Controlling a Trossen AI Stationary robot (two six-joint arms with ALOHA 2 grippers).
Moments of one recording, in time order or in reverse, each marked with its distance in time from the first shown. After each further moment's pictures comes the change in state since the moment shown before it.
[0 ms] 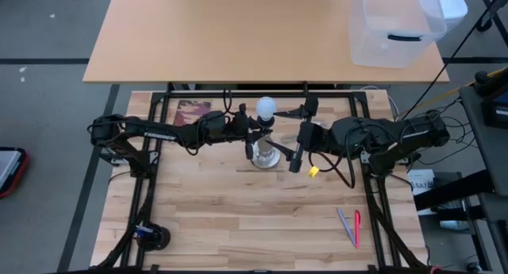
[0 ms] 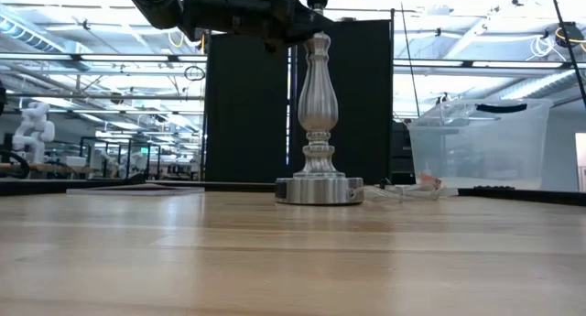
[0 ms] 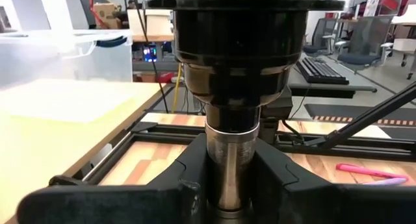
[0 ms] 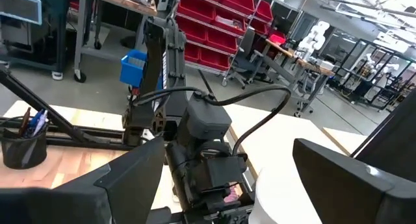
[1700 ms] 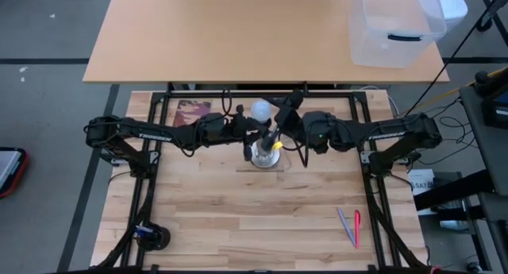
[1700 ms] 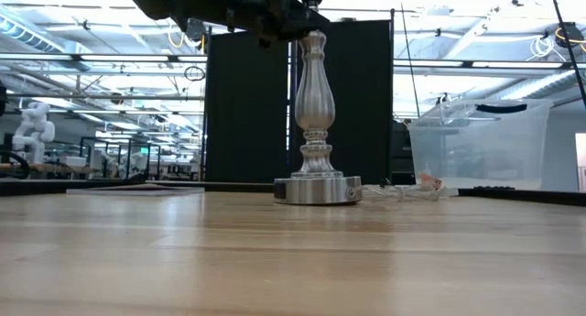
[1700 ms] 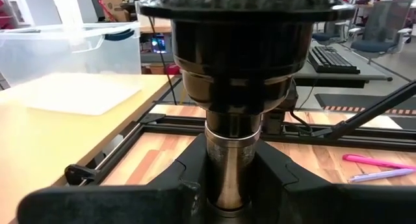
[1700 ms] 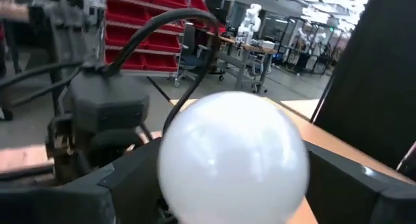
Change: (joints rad) left arm -0.044 -0.080 -0.006 -0.097 -0.065 0.016; right arm -0.183 0.084 -0.208 0.388 0.070 0.107
